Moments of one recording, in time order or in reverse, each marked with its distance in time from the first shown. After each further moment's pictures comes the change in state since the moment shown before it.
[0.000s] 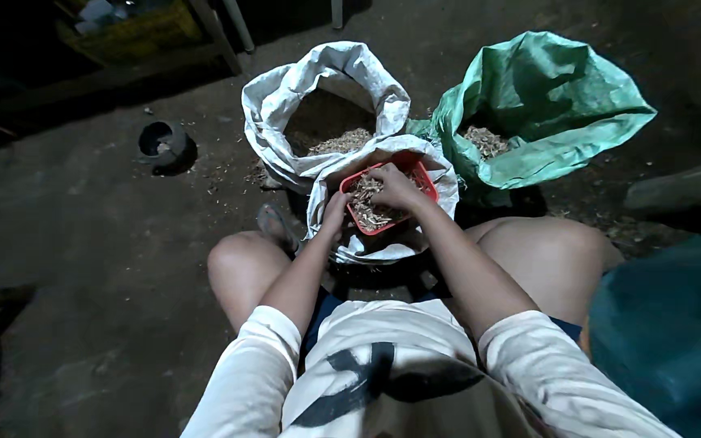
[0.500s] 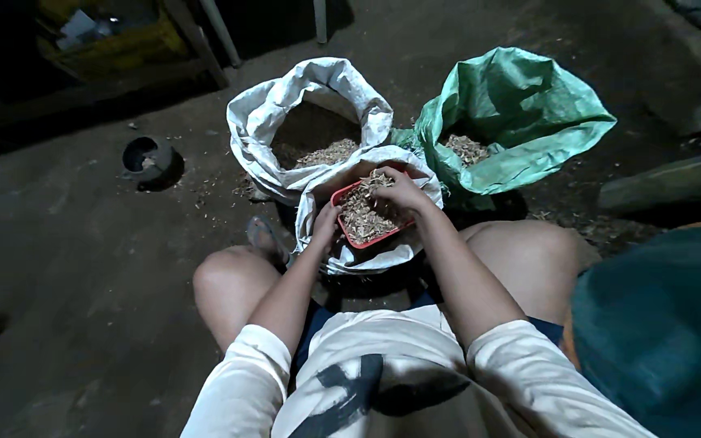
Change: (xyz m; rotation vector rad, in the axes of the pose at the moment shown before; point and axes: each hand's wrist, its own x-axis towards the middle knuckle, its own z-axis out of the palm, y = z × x) left_hand -0.001 -0.004 0.002 0.053 -0.023 0.025; right_hand -0.012 0.031 -0.021 0.600 0.084 0.083
